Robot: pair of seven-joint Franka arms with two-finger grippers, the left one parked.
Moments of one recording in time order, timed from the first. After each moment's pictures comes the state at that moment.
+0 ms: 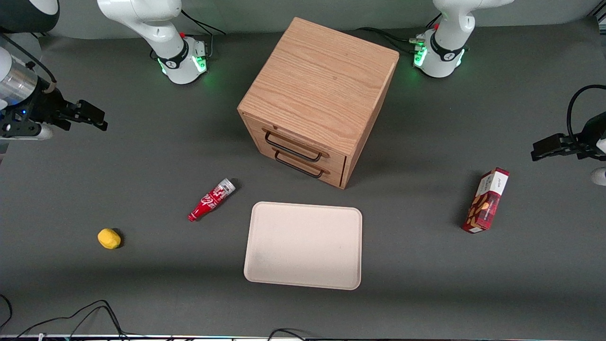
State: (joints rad) arm -0.01 -0.13 0.03 -1.81 0.01 1.63 0.07
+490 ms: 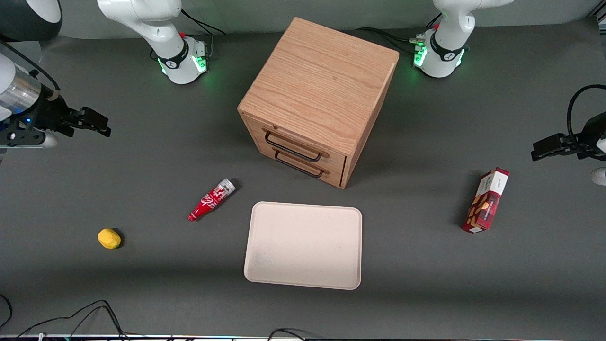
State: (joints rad) arm 0.00 -0.09 0.05 -1.79 0.02 1.64 0.12
